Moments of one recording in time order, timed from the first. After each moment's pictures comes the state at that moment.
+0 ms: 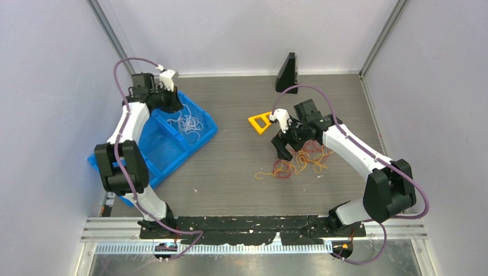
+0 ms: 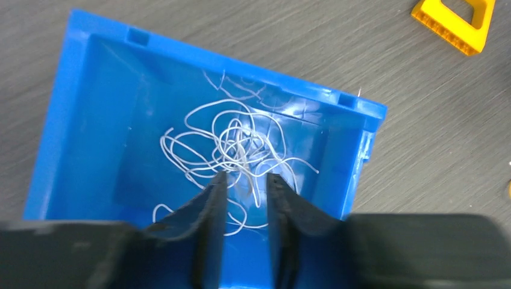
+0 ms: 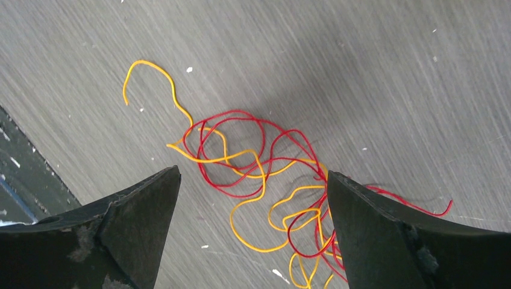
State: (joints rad) left arm 0.11 1.72 1.40 -0.51 0.56 0.33; right arm 0.41 1.43 1.07 -0.70 -0.39 -0.48
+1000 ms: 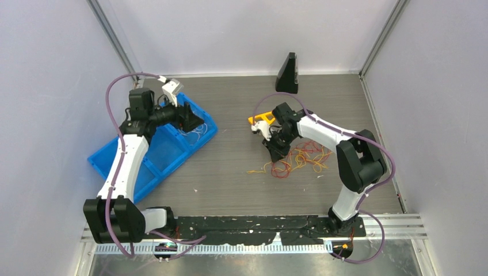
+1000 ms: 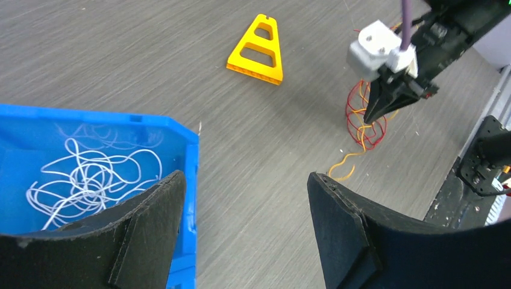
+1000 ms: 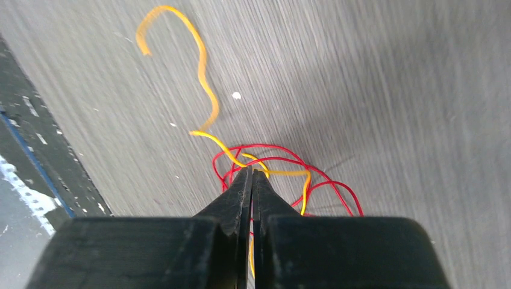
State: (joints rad) left arm 0.03 1.23 1.09 -0.41 0.84 0.15; right arm 0.51 1.75 1.21 -0.80 -0.48 -0.56
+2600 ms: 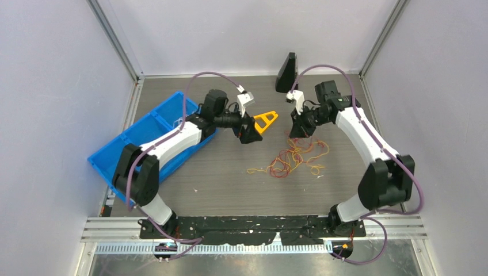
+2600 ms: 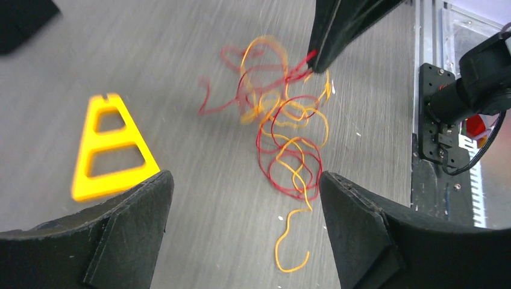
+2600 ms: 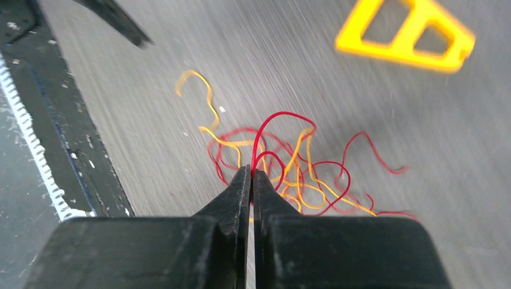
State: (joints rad) left arm -0.55 1.60 1.17 -0.02 0.76 0.09; right arm 0.22 1.48 1.33 -0.92 -0.70 -0.59
